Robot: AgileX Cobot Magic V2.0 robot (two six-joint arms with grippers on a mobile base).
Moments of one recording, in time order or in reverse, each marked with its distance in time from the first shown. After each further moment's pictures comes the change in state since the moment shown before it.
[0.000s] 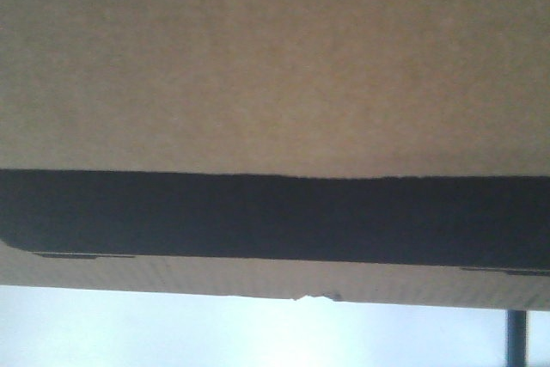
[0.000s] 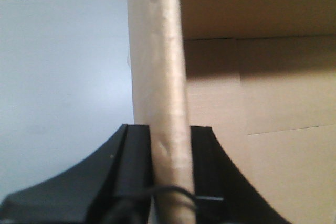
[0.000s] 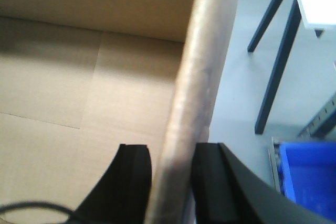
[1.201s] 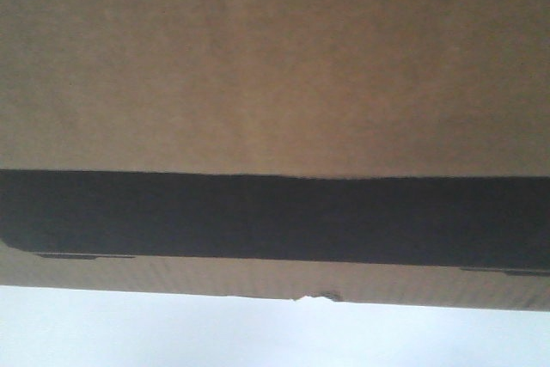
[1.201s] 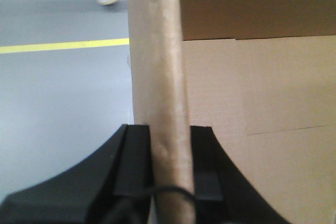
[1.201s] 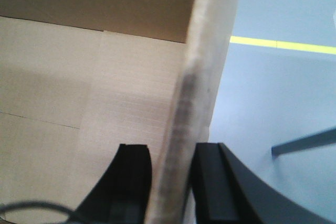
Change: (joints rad) left arm 0.000 0.000 0.000 0.000 0.000 0.000; right arm 0.000 0.000 0.000 0.000 0.002 0.000
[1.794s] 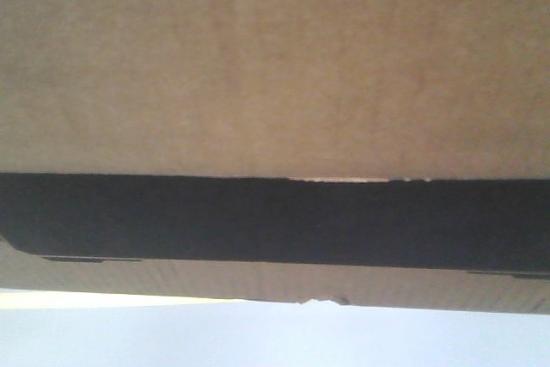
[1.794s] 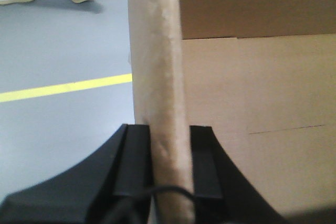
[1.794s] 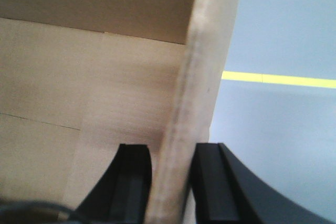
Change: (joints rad) left arm 0.000 0.013 0.000 -0.005 0.000 0.000; right arm 0.000 0.000 0.000 -0.004 0.000 0.001
